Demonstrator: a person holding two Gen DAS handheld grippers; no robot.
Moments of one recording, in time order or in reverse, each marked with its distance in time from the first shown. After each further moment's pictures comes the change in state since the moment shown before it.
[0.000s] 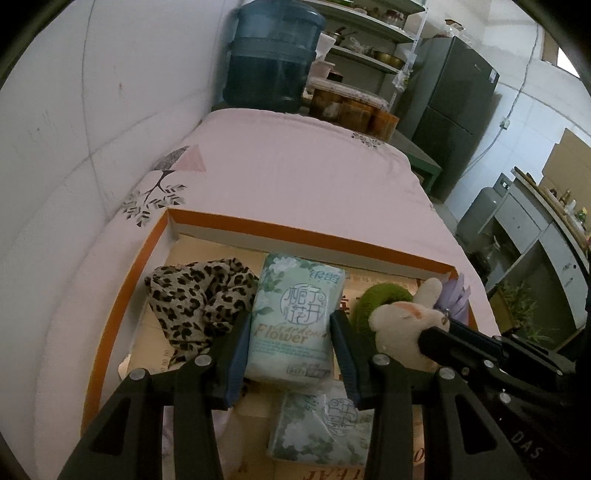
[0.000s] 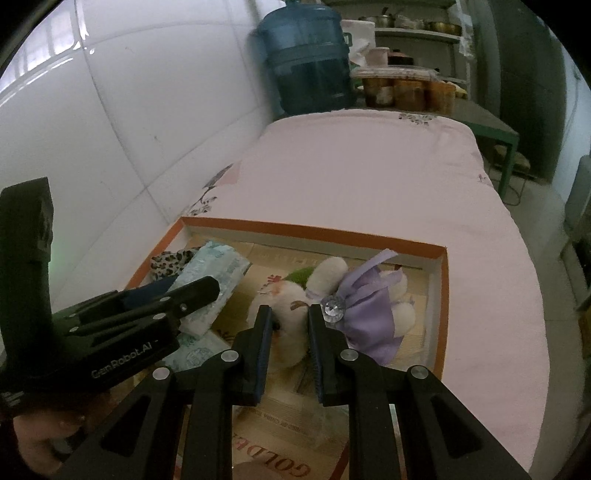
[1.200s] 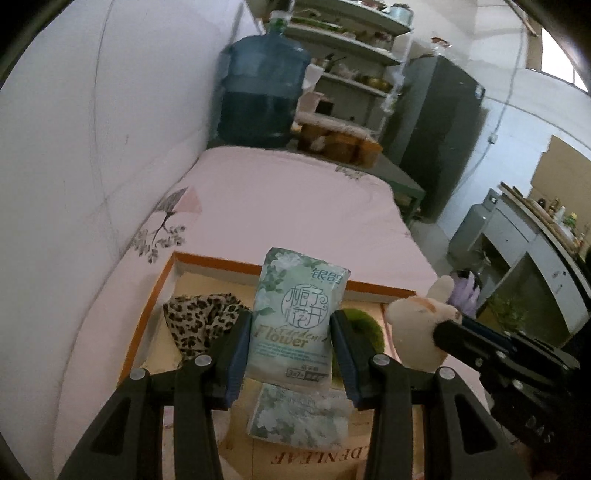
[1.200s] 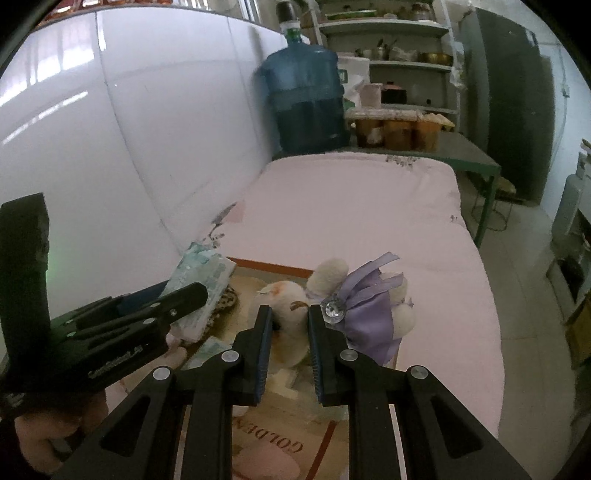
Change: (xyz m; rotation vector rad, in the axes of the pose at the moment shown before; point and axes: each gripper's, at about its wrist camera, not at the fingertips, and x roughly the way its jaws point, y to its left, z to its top) left arm -0.056 -0.023 0.007 0.019 -0.104 -0.008; right arm -0.074 0.010 0.004 -0.020 -0.106 -0.034
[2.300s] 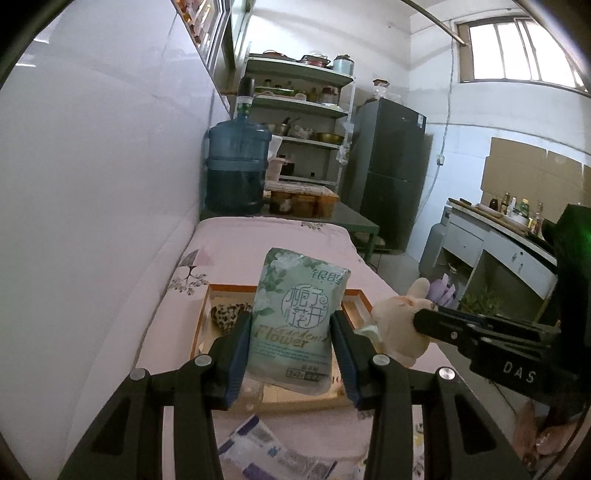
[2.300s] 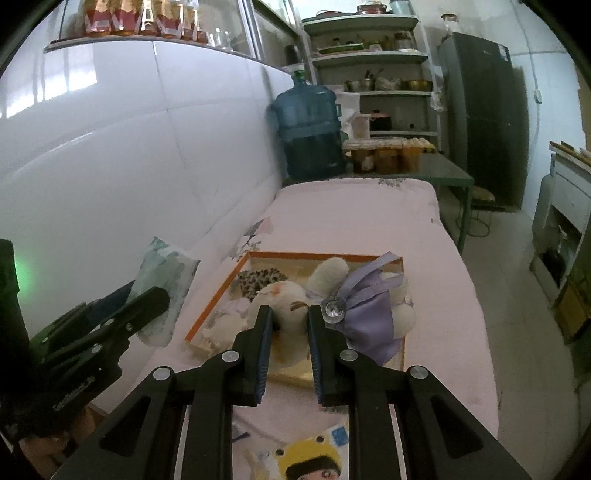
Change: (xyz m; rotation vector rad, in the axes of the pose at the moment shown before) left arm -0.172 0.012 -0.068 0.160 -0.255 -0.082; right arm -0.125 0.084 -0.060 0.039 -0.133 -0.042
